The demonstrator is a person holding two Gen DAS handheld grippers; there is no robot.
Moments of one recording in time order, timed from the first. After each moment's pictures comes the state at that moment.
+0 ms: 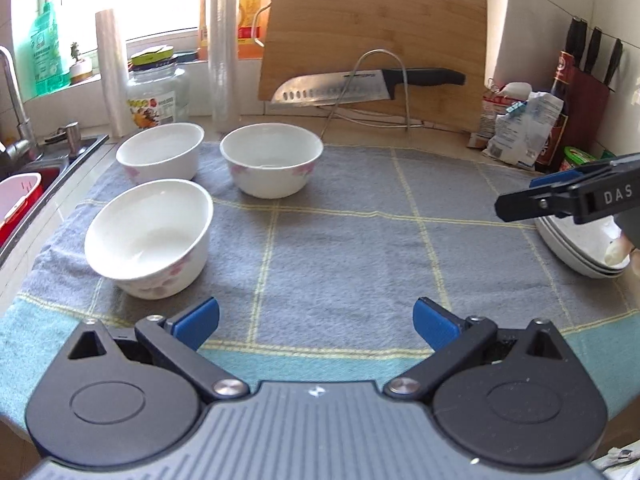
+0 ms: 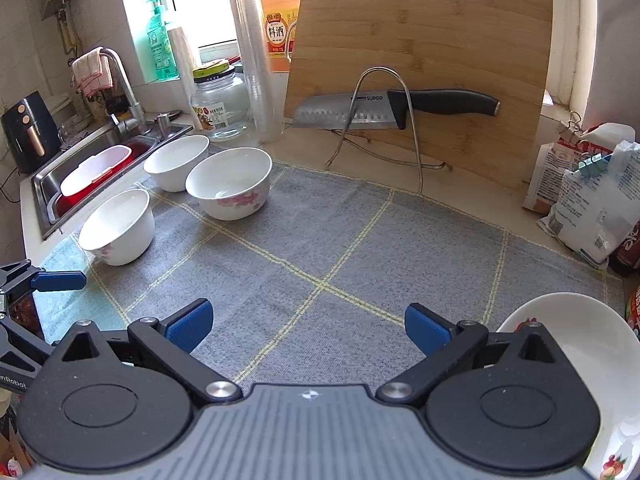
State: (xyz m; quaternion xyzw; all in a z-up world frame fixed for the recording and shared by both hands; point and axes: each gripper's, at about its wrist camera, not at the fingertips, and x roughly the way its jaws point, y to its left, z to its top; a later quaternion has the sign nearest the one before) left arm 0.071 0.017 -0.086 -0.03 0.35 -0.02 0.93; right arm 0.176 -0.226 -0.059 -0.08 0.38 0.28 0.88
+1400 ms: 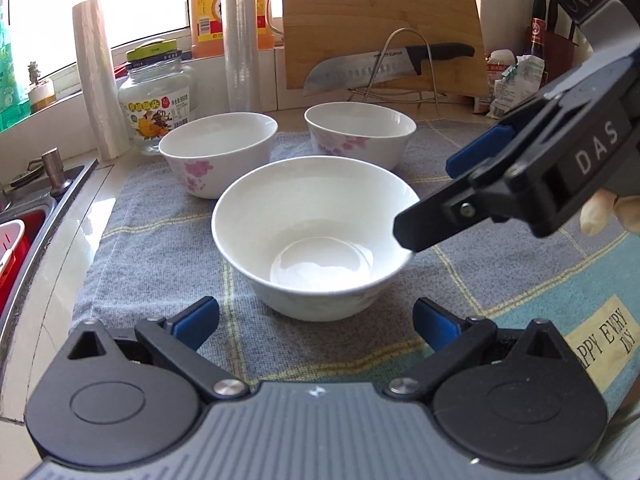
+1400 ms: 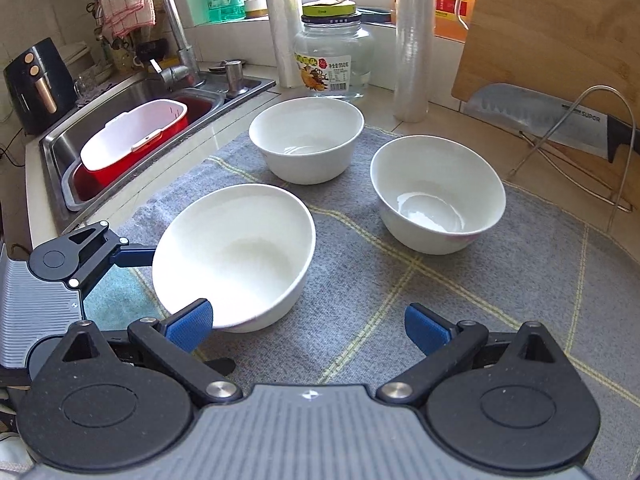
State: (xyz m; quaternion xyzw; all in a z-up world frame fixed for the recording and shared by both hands) left arm 0.108 0.161 -0.129 0.06 0.32 -0.15 0.93; right arm 0.184 0.003 -0.086 -0.11 0.42 0.31 0.84
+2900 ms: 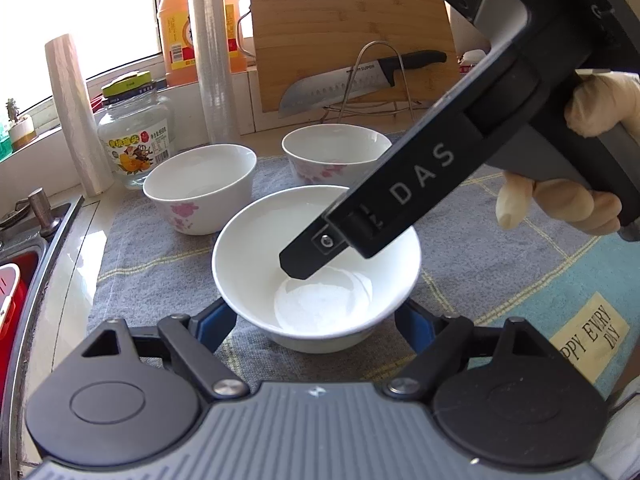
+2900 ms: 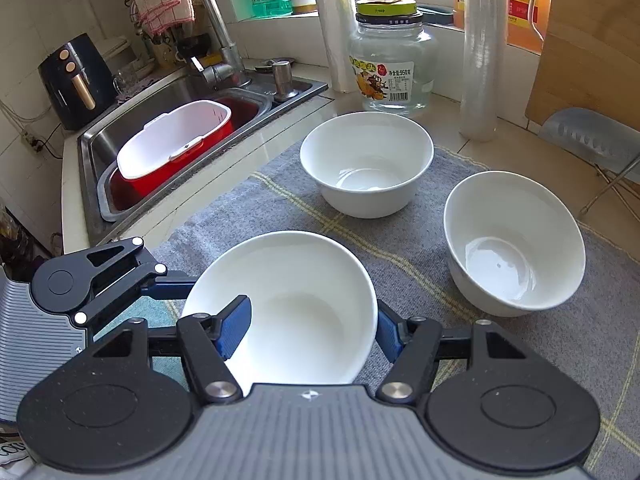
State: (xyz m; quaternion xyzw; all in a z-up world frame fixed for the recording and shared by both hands) left arm 0.108 0.155 -0.114 0.09 0.31 -0.18 0.93; right arm 0.211 0.032 -0.083 -0.10 0.43 0.38 0.81
